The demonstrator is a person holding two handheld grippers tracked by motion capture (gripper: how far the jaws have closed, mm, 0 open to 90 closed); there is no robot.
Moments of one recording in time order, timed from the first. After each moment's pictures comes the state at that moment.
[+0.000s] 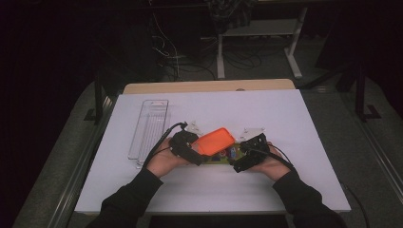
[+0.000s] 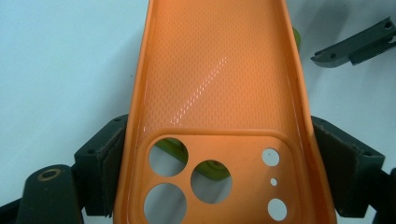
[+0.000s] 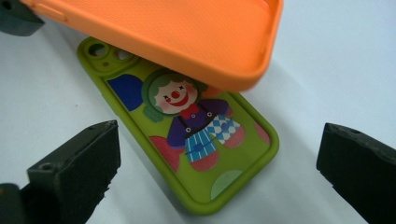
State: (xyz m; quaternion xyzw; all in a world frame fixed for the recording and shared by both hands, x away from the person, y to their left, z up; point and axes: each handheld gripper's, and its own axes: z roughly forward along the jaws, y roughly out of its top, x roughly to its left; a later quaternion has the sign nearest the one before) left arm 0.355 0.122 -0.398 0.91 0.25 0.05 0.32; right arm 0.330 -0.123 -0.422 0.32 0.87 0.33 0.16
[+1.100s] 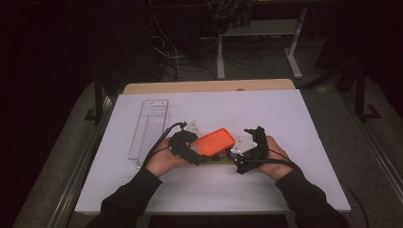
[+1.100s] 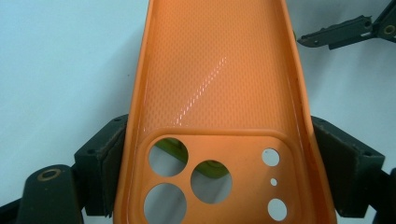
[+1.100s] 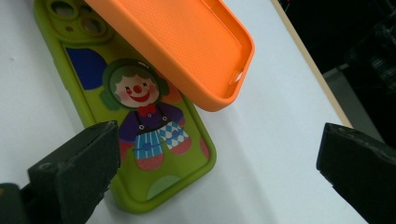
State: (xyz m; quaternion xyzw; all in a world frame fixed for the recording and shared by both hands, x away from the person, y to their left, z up) left arm 0.357 0.123 -0.398 0.91 0.24 0.05 0.33; right arm 0.315 -0.115 -0.417 0.18 0.88 0.26 0.35
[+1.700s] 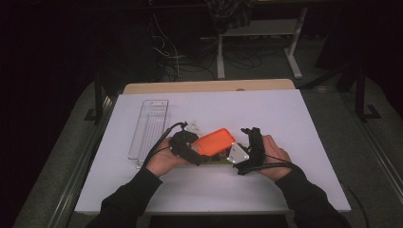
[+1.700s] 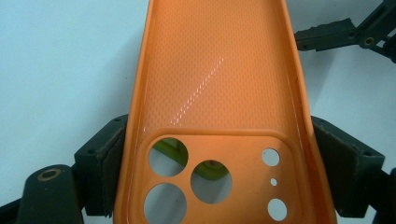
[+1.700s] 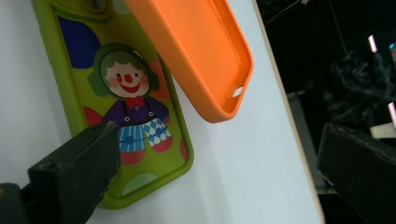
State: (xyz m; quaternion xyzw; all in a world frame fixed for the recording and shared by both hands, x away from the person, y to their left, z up) left arm 0.355 0.120 -0.398 0.91 0.25 0.05 0.34; right arm 0.307 -0.106 -0.420 0.07 0.88 0.20 0.44
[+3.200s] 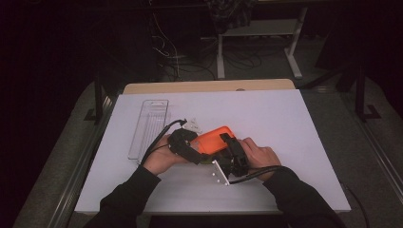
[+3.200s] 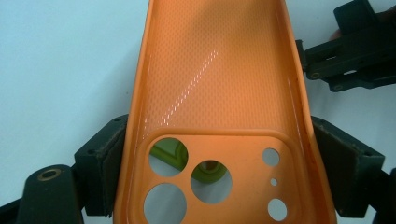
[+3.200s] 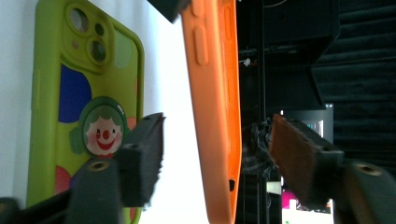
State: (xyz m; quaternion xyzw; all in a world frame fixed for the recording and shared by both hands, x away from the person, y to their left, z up) left arm 0.353 0.123 -0.382 0.91 0.22 0.05 0.34; right arm 0.284 -0.063 -0.430 -0.09 0.80 0.16 0.58
